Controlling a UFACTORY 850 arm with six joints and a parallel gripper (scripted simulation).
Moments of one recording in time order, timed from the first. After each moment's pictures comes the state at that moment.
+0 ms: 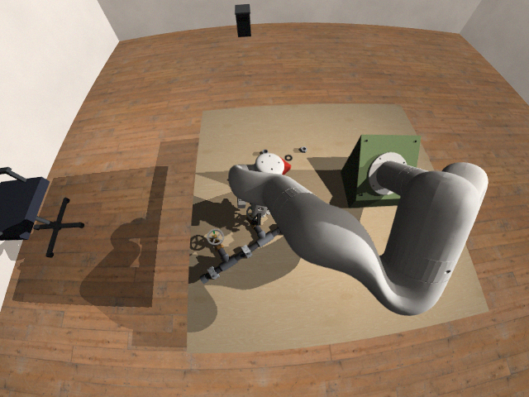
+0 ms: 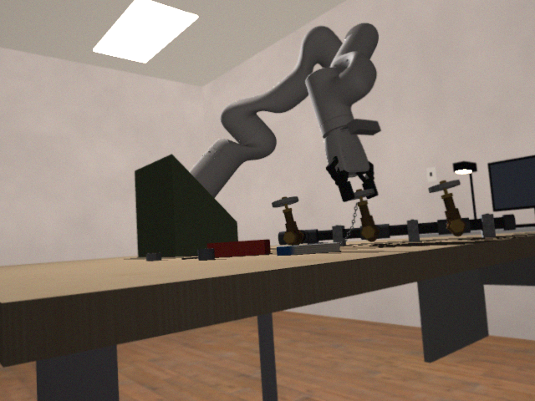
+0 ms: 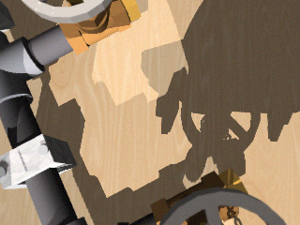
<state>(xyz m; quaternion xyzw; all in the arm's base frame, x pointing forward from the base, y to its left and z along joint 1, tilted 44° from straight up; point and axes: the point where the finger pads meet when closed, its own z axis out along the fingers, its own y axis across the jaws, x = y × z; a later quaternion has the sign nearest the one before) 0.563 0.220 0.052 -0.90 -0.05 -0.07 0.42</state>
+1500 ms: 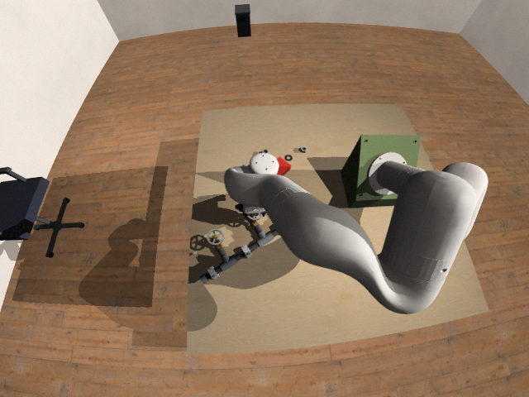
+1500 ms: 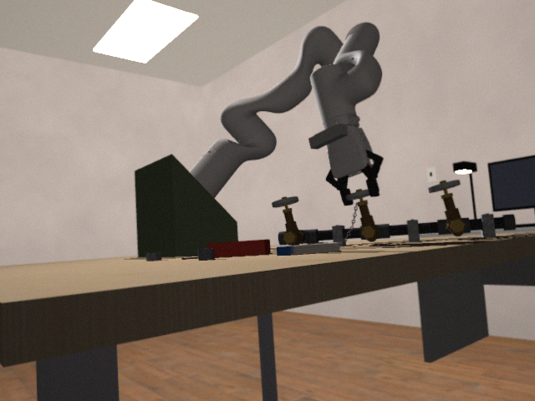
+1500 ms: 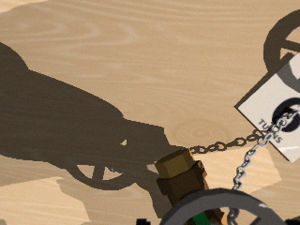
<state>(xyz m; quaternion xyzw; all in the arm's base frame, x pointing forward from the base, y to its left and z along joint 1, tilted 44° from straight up) 0.563 0.220 0.052 -0.70 0.57 0.25 0.34</state>
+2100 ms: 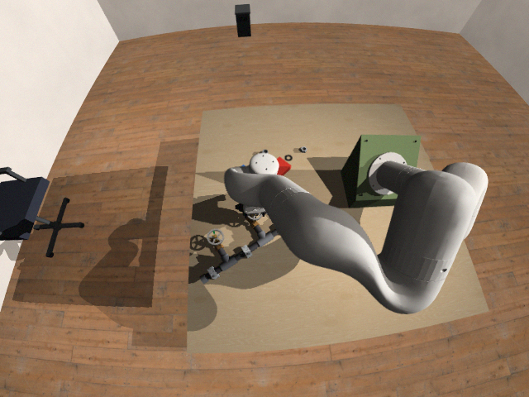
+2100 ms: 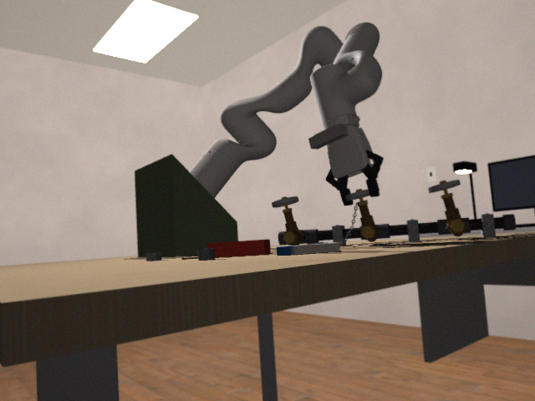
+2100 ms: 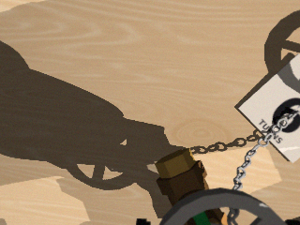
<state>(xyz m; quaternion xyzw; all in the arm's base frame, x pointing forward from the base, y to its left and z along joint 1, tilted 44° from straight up) 0.563 0.220 0.052 -0.70 0.57 0.25 0.34</state>
